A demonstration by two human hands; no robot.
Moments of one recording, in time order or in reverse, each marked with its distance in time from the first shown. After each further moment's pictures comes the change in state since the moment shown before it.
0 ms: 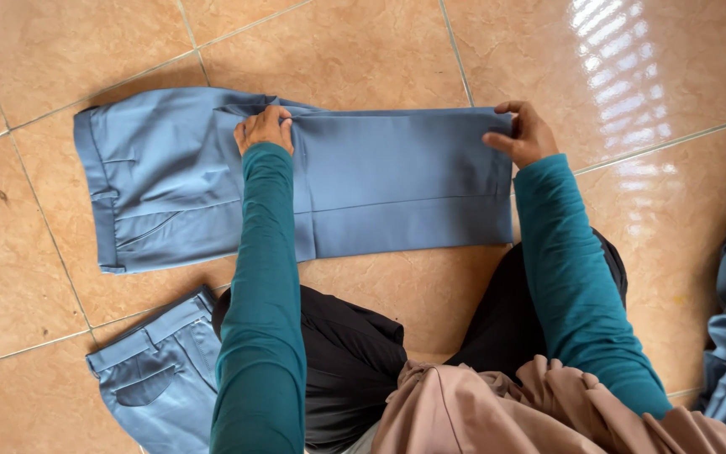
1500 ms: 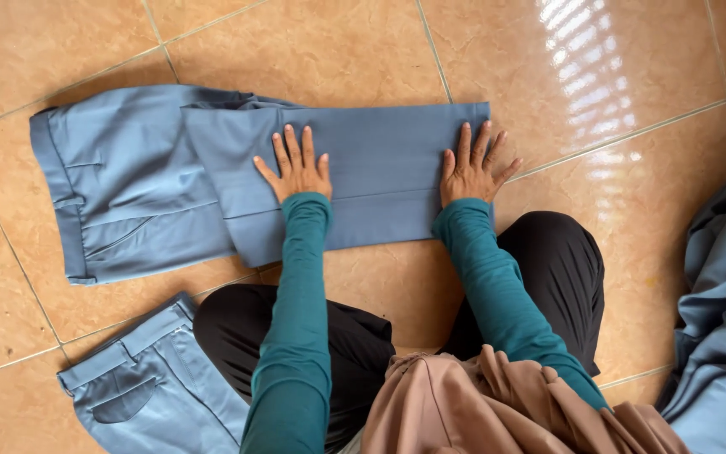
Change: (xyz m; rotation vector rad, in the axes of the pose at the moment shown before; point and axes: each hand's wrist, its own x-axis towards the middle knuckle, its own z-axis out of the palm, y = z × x) left_hand -0.099 0.085 0.044 0.135 0.037 0.038; right_hand -0.070 -0.017 0.111 -0.912 0.336 0.191
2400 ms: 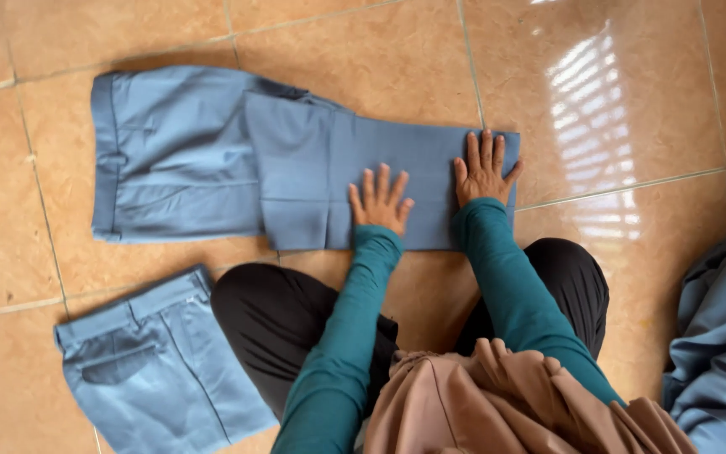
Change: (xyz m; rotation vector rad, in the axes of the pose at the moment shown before) left_hand -0.084 0.072 0.025 -0.110 0.039 0.140; right_hand 0.027 -0.024 -0.006 -0.131 -0.102 -0.201
